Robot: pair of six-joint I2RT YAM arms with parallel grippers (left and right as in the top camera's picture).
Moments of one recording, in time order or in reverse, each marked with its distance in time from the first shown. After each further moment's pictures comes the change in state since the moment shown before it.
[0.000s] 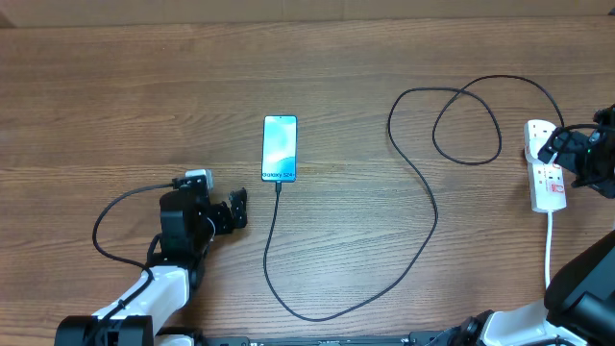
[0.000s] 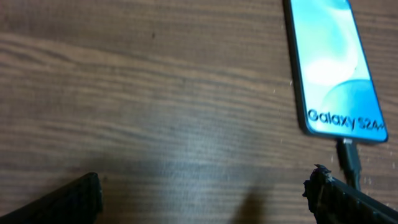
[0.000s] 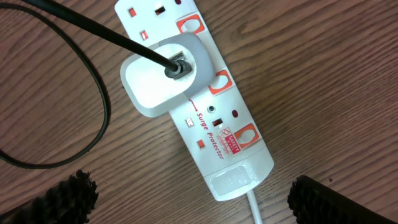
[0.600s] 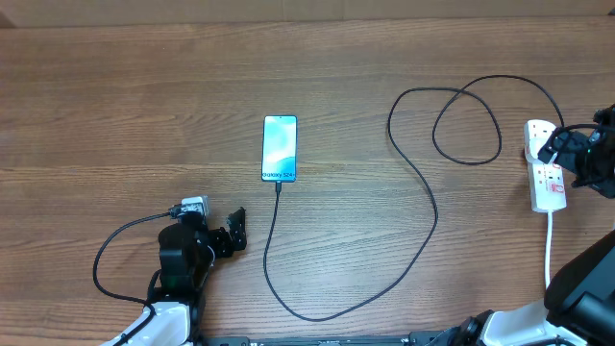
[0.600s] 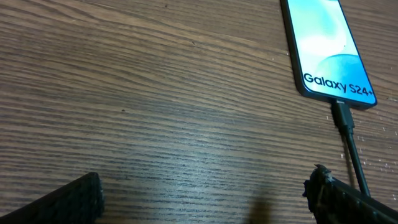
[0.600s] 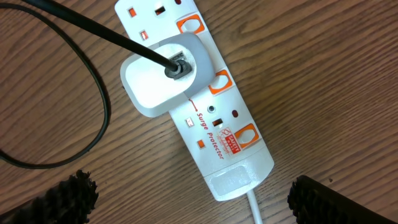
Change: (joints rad) left arm 0.000 -0.132 -0.222 0.181 -0.010 -0.029; right arm 0.000 0.000 0.000 0.000 0.000 0.000
